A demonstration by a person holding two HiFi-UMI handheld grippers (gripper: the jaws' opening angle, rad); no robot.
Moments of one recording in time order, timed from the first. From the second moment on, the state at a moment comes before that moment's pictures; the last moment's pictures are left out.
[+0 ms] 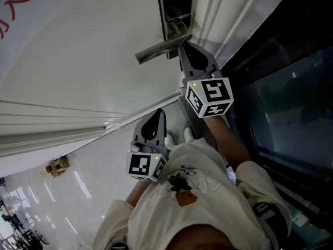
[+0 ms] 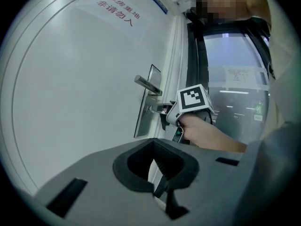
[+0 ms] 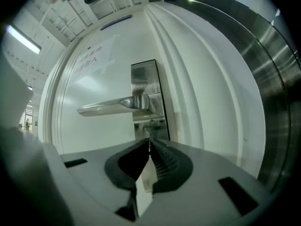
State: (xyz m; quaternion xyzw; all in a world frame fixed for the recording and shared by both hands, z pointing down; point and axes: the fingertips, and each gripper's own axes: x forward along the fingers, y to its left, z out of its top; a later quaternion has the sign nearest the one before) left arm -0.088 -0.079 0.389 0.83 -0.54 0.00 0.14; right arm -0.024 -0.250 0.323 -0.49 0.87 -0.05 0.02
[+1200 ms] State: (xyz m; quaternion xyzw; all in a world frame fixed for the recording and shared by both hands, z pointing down) left arm -0.084 -0.077 0.386 0.83 -0.54 0.01 0.13; right arm -0.017 -0.257 0.329 -0.40 0.85 -0.29 0.18
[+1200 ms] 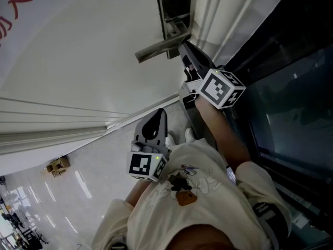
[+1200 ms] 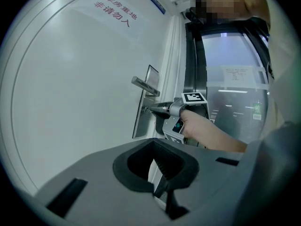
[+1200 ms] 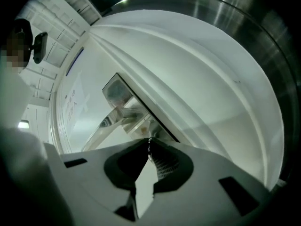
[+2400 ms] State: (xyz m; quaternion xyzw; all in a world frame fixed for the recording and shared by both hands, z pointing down) left arm -0.077 -0.073 0.384 0.83 -0.54 0.01 0.13; right arm -0.013 -0.260 0.346 -0.25 0.70 -0.58 0.34
